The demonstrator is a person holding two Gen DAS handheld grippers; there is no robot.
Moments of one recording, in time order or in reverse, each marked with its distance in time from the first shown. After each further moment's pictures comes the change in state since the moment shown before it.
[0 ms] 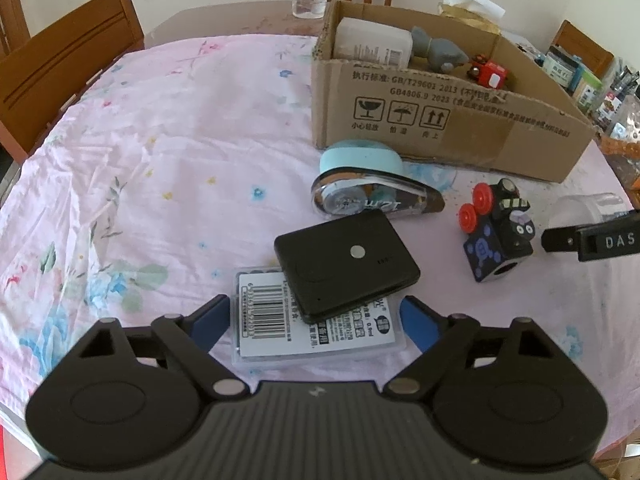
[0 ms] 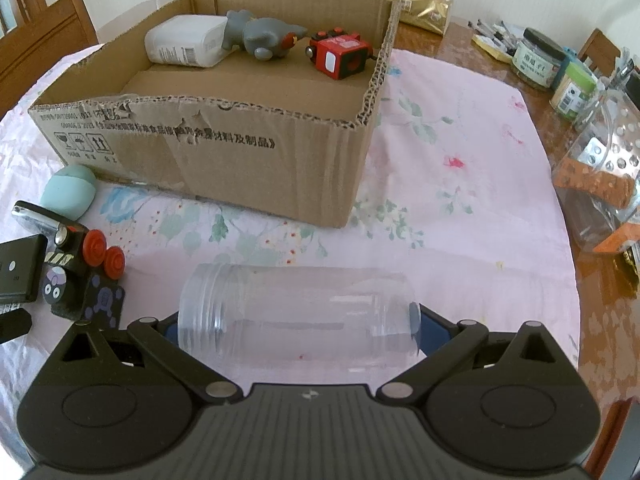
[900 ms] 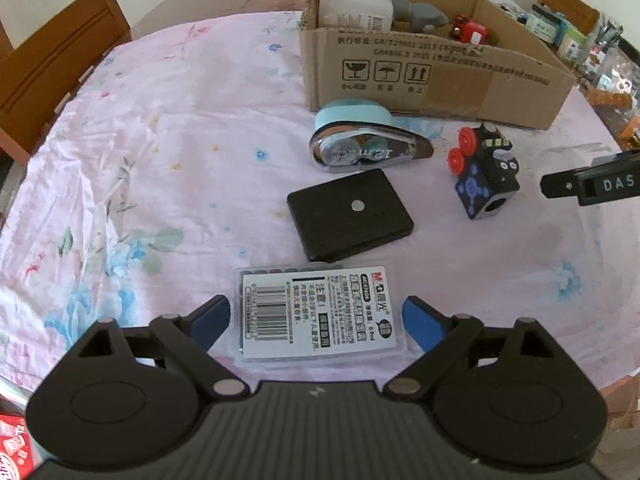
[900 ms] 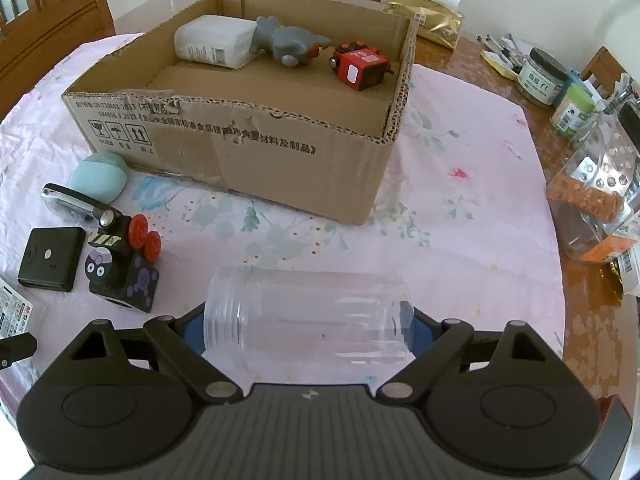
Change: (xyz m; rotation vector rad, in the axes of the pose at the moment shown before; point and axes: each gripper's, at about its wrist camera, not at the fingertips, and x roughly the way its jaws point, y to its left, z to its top) left arm -0.016 0.002 -0.015 0.093 0.086 0.020; right arm -0.017 0.019 -0.004 -0.051 -0.004 -0.016
